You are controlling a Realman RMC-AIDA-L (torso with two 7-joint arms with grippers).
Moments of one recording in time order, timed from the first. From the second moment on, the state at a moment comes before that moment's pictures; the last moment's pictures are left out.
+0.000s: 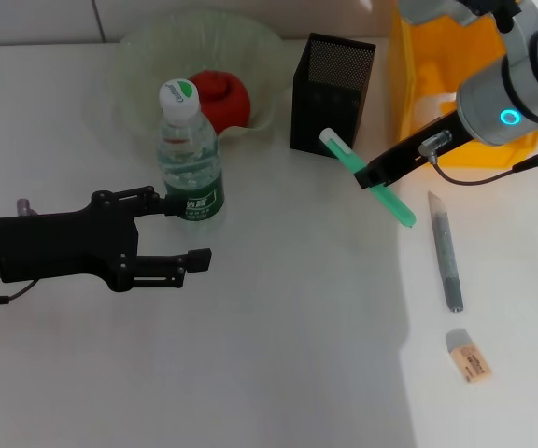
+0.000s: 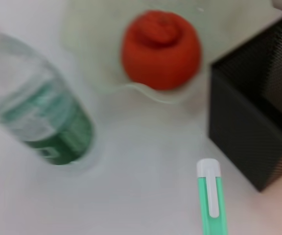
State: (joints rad) left arm -0.39 -1.99 1.04 0.67 1.71 1.56 -1.30; right arm 0.71 2.08 -1.38 -1.18 -2.51 -1.35 2.68
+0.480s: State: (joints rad) left arm -0.40 -1.99 1.04 0.68 1.71 1.57 -1.30; right arm 0.46 2.08 -1.13 -1.34 -1.82 -1.19 2.28
